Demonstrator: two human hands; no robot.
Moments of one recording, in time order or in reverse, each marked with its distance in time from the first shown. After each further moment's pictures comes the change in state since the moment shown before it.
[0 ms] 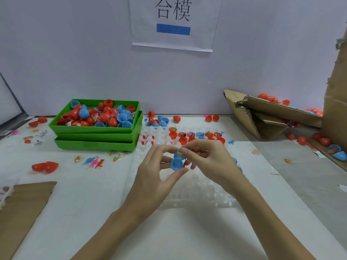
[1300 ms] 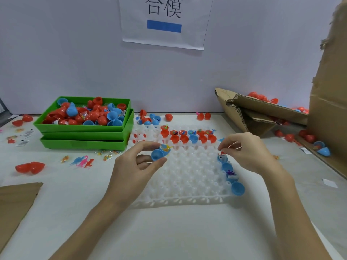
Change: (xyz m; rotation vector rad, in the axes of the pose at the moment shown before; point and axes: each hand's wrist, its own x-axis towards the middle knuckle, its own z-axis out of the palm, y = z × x) left_hand 0.010 -0.009 -0.017 -0.193 0.033 -0.286; right_hand -0.001 0.030 -0.094 -0.585 0.073 0.172
